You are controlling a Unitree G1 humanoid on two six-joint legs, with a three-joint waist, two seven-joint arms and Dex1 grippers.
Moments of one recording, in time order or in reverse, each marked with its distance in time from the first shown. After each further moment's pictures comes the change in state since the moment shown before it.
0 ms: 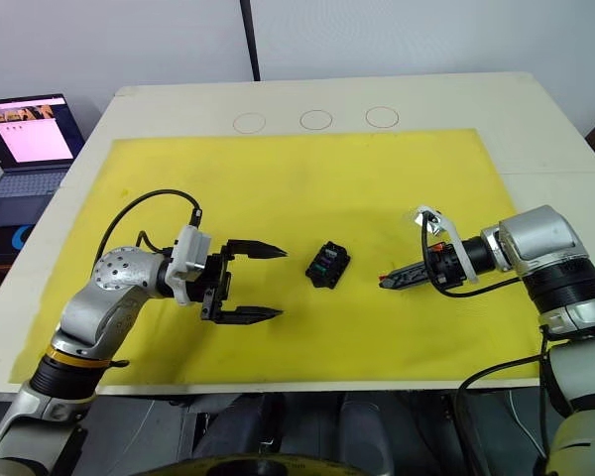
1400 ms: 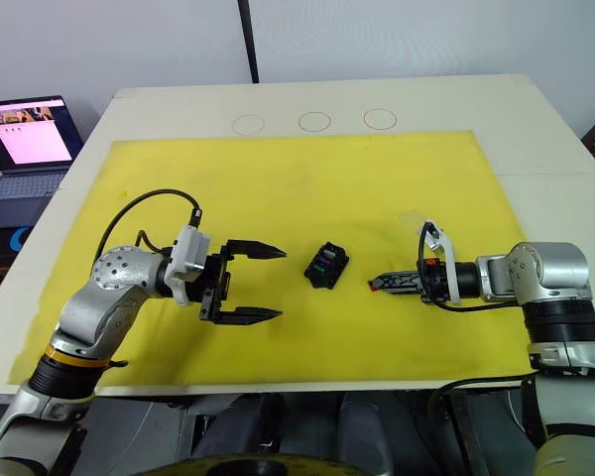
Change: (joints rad) left arm -0.003 0.004 0.000 0.000 0.001 -0.003 -0.013; right arm 0.222 0.135 -0.356 -0.107 0.242 0.195 -0.409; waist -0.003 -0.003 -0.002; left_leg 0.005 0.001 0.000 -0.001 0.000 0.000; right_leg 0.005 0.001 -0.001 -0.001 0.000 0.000
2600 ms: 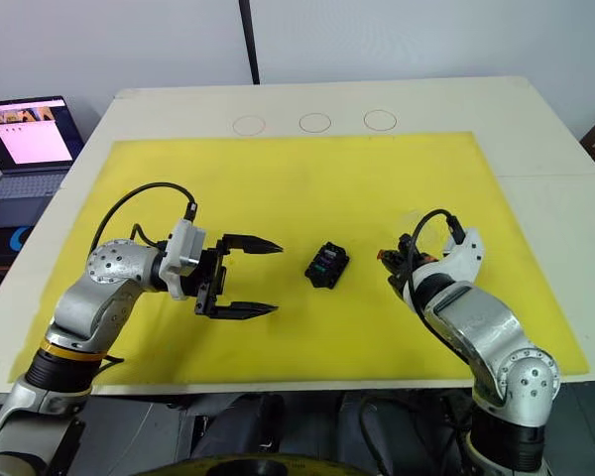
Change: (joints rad) left arm -0.027 0.013 0.018 0.020 -0.002 0.003 -0.028; right arm 0.473 0.495 -0.239 -0.859 1.257 -0.851 -2.242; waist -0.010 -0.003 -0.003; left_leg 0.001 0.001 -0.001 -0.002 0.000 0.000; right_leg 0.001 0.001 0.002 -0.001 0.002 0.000
